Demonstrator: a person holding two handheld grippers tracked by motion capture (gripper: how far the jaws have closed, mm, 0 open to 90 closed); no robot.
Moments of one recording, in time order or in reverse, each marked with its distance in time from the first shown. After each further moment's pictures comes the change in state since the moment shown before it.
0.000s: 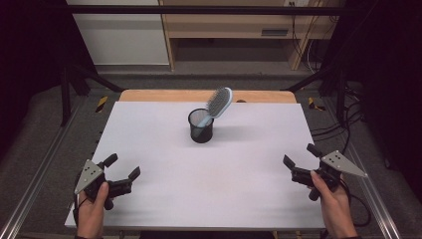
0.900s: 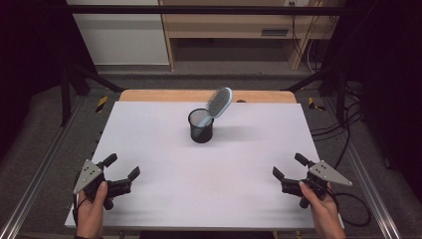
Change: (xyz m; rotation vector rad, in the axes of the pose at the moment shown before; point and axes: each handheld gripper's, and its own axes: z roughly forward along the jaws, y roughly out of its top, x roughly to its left) left arm 0.001 0.000 0.000 -0.015 -0.007 -0.008; right arm 0.015 -0.035 0.009 0.022 0.084 -0.015
